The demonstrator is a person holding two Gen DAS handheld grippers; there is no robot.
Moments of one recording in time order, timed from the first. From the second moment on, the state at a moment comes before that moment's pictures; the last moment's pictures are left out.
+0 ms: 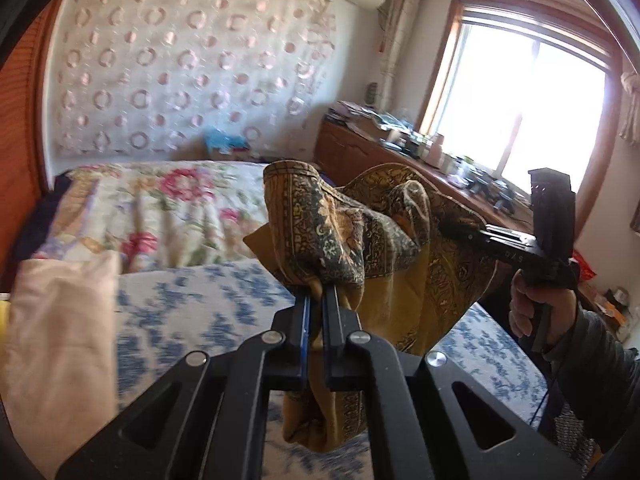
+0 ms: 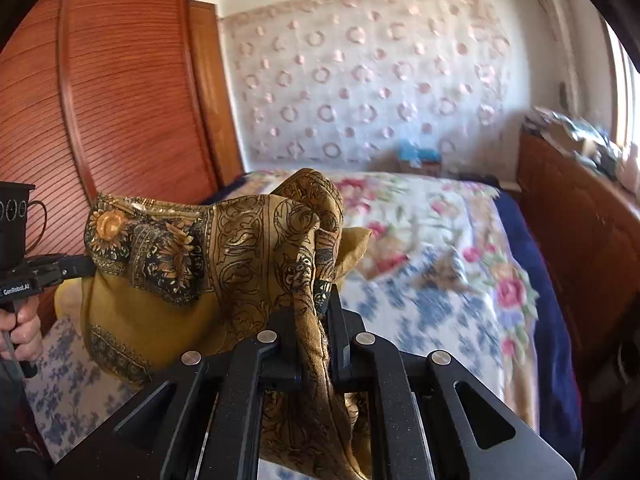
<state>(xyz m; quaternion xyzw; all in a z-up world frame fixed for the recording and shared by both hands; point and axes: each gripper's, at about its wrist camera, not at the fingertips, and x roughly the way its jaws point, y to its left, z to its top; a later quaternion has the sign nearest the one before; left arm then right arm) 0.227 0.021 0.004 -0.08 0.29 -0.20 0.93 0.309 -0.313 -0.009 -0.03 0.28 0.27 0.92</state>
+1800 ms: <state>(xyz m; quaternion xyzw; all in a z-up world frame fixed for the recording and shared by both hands) 0.099 0.230 -0.116 -0.18 0.34 0.10 0.92 0.382 0.115 -0.042 -0.21 0.26 0.43 0.84</state>
